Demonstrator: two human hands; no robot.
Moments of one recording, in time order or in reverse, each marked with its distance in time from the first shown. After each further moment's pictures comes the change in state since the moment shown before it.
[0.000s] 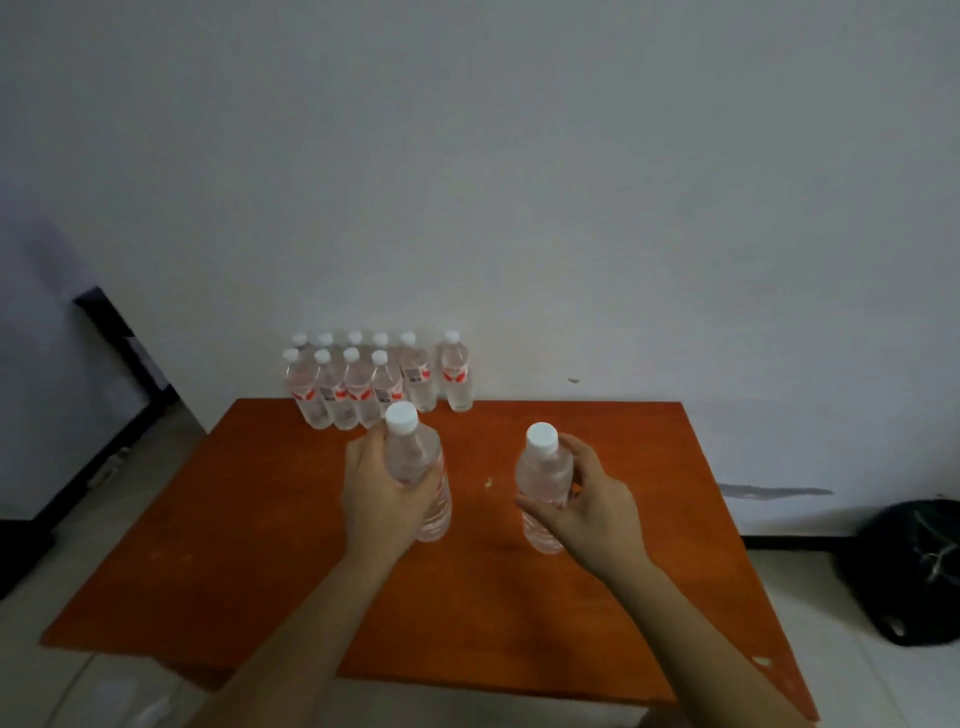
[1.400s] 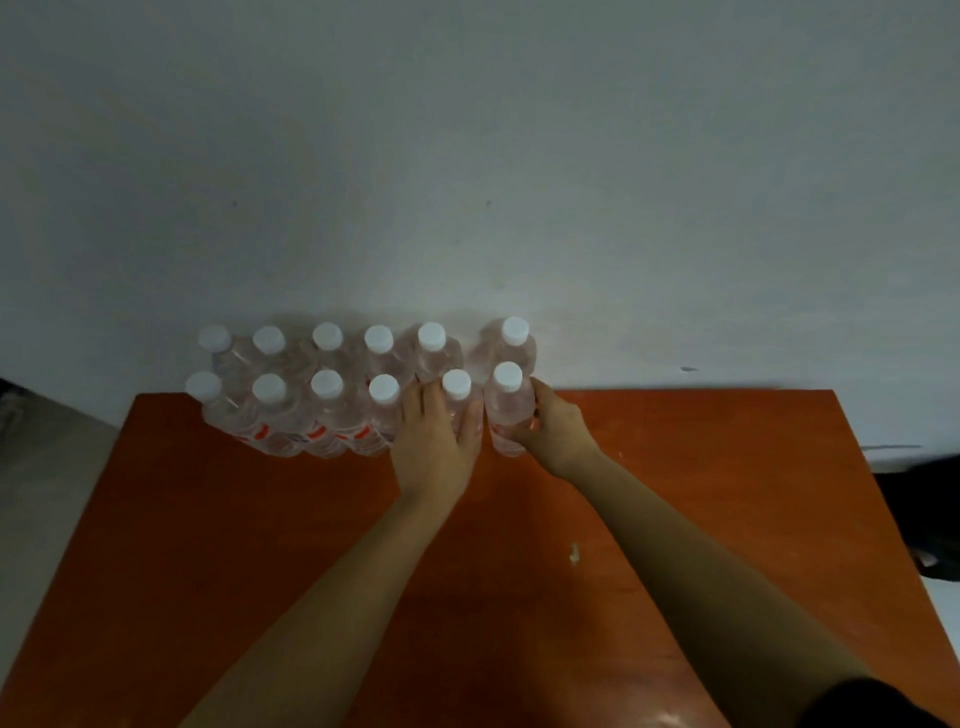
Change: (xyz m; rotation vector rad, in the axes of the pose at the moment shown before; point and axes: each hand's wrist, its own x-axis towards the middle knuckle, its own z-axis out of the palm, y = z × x) left_hand 0.317 -0.200 0.196 0.373 -0.293 0.002; right_hand 0.360 0.065 0.270 0.075 -0.381 0.366
